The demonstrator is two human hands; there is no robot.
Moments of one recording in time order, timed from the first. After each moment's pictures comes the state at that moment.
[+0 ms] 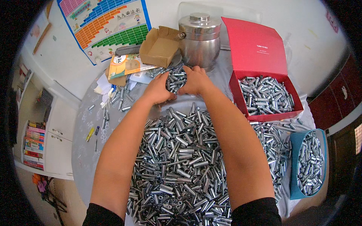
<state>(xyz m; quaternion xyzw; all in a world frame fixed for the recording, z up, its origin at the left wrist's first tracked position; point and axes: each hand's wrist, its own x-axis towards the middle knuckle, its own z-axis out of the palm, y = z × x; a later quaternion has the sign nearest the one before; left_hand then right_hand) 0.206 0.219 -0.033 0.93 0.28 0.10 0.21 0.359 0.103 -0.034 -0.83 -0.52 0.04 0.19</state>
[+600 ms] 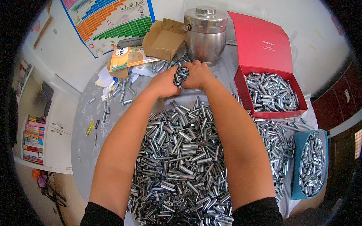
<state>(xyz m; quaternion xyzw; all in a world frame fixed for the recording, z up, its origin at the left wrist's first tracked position) 0.207 0.205 -0.014 0.95 0.25 0.03 0.20 0.364 0.118 -0.049 -0.80 -0.57 0.02 0.16</state>
